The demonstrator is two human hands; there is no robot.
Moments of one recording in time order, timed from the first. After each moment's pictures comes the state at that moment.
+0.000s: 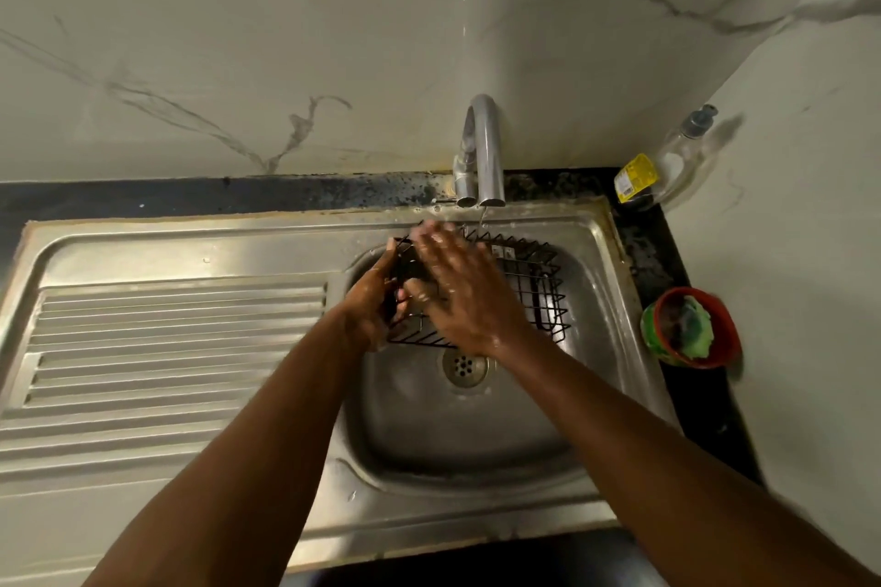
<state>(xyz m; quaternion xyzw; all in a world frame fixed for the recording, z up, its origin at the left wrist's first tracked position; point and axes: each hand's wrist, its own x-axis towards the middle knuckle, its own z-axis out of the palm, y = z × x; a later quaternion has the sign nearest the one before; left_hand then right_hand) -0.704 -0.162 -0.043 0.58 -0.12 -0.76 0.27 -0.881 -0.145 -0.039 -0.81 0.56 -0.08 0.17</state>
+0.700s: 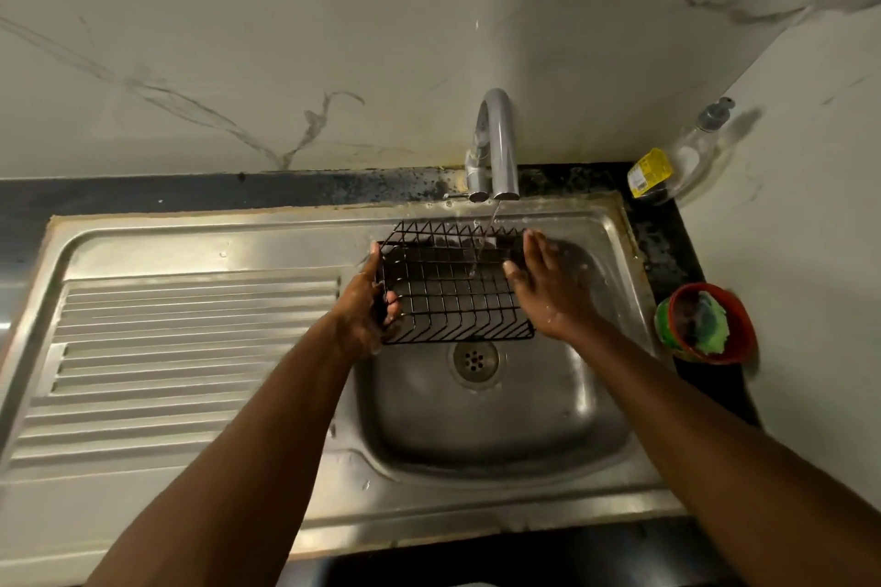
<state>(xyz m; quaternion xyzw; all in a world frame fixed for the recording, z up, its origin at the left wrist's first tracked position) -0.679 -0.149 -0.061 0.60 -0.06 -0.74 0.30 -0.964 -0.154 -0.075 -0.65 0.72 0.02 0.24</state>
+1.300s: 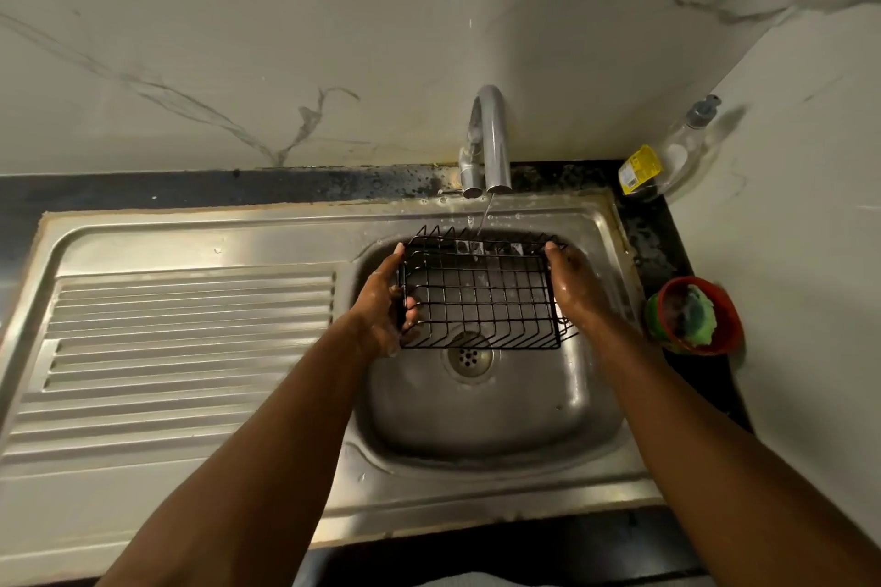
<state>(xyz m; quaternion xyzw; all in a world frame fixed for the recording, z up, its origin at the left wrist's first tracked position) -0.706 -0.141 -0.061 0.59 -0.06 -0.76 0.26 -0.987 -0.149 -0.059 -0.41 0.80 -0.22 0.37</state>
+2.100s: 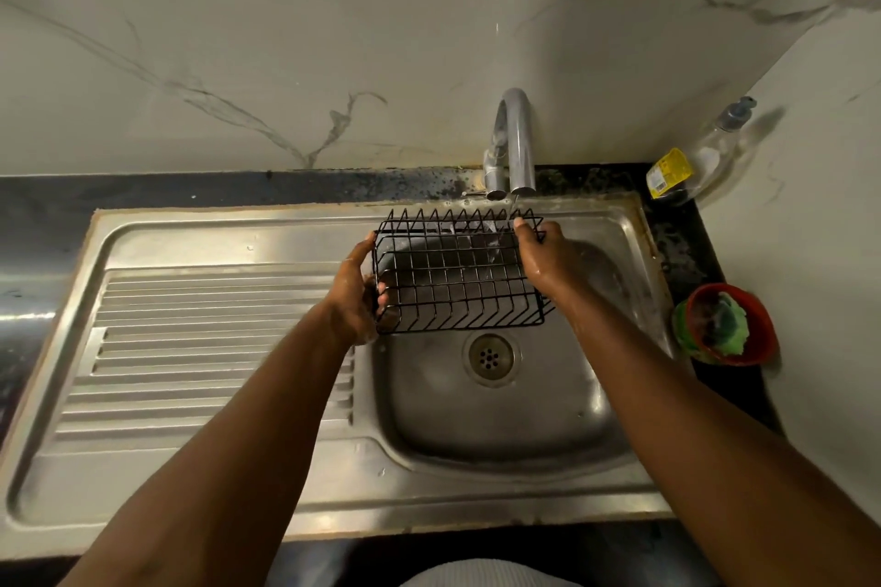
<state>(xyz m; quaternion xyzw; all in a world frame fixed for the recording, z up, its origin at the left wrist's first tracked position) -0.648 -0.151 -0.053 0.60 -0.03 -0.74 0.31 -0.923 -0.186 -0.034 -0.47 0.79 -0.15 0.35</state>
